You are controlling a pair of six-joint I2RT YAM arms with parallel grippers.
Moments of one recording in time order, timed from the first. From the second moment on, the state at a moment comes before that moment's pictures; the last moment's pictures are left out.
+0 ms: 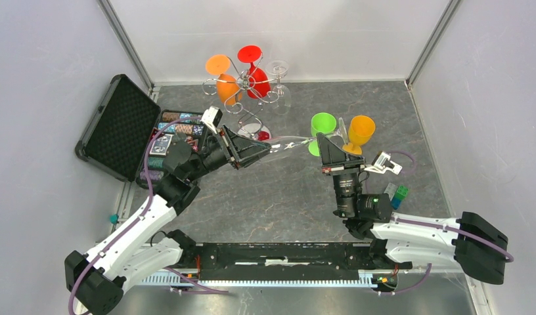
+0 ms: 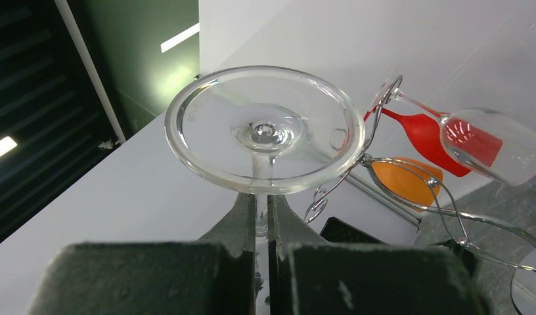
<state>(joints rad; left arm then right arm) -0.60 0.88 0.73 0.37 0.51 -1.43 1.10 1.02 0.37 1.48 0.74 0.68</state>
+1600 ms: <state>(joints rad) -0.61 0.94 1.17 -0.36 0.30 -0.80 1.12 0.94 0.29 1.42 0.67 0.71</state>
